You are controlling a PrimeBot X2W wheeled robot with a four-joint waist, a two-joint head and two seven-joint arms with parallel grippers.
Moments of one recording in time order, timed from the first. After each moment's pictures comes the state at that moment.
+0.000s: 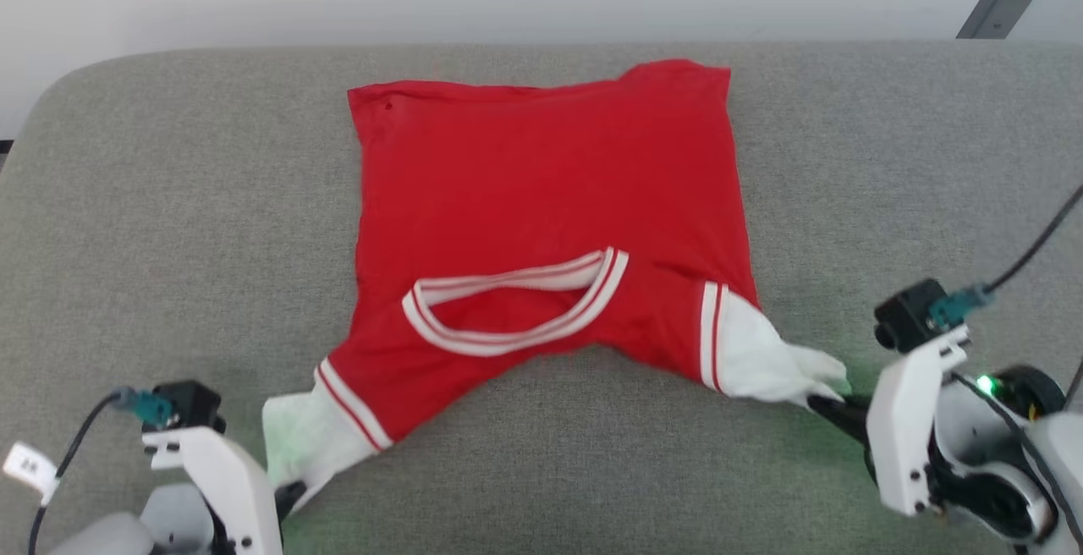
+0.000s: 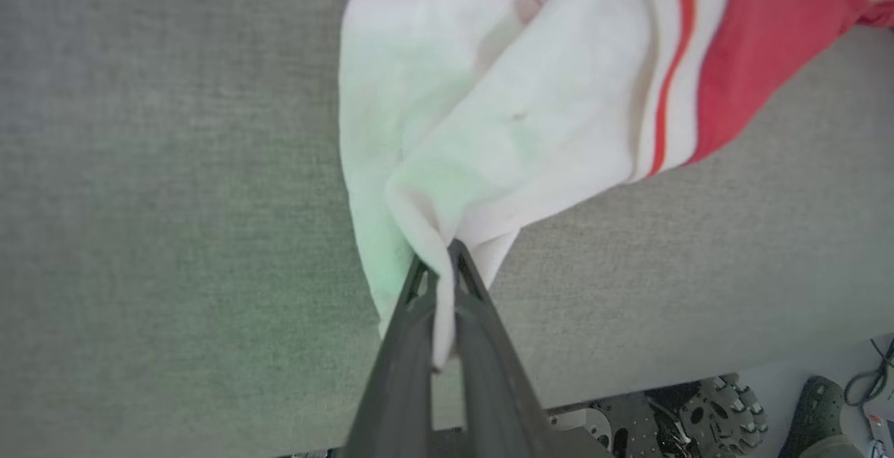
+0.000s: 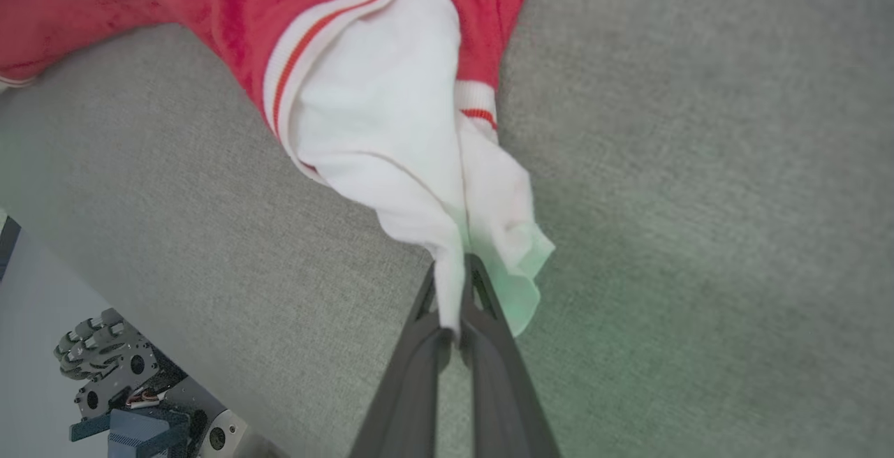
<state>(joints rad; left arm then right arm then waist) -0.35 0.87 -0.94 0.11 -1.40 0.30 0.30 -0.28 -0.55 0.42 0.13 0.78 0.13 0.69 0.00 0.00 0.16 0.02</state>
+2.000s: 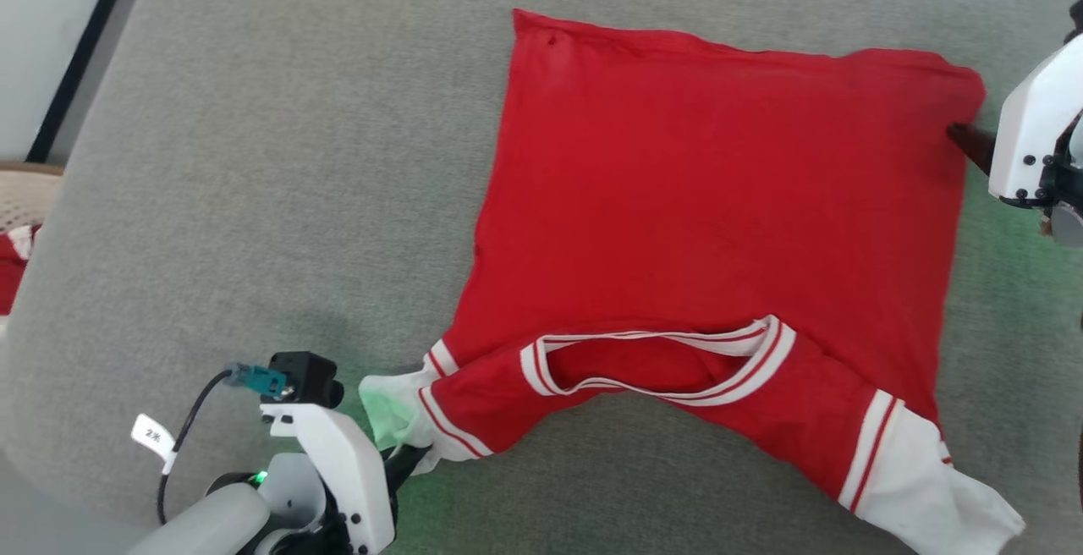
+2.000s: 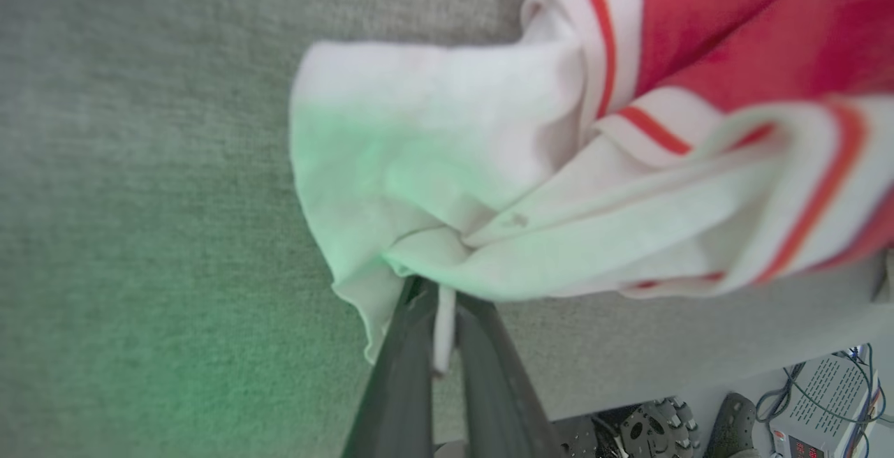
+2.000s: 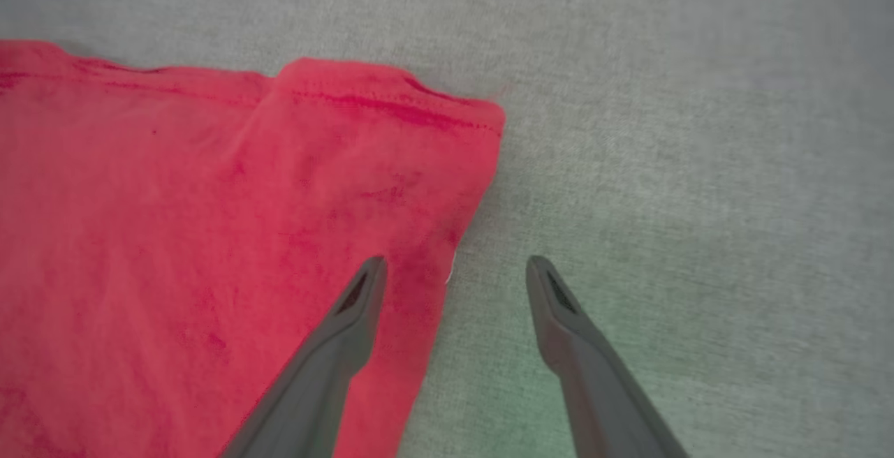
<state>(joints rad) -0.42 0.66 -0.97 0.17 -1.35 0.20 0.21 -0.89 -0.38 0.03 0.73 0.38 0.13 0.75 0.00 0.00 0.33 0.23</state>
